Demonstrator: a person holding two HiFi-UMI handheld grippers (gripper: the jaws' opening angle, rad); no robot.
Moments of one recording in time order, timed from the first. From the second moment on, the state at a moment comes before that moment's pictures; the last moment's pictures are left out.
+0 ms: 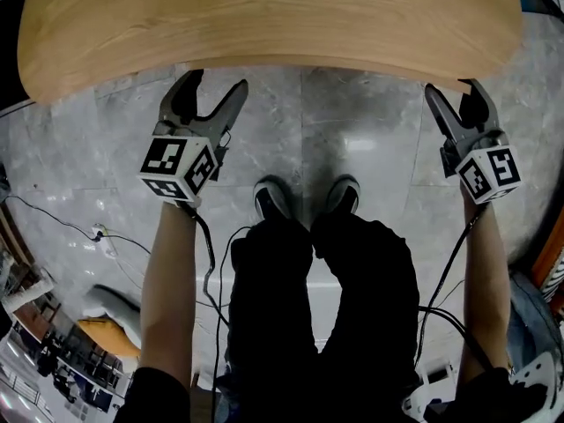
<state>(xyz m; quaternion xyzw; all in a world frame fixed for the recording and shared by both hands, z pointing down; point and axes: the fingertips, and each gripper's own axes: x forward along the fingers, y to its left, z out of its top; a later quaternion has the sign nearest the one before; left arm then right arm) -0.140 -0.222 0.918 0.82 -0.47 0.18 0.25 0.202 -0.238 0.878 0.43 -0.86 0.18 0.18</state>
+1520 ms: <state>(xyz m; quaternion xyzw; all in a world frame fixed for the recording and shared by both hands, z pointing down) -0.129 -0.089 0.900 0.77 -0.45 0.31 0.34 0.193 -0.090 0.889 0.40 -0.82 0.25 0.32</state>
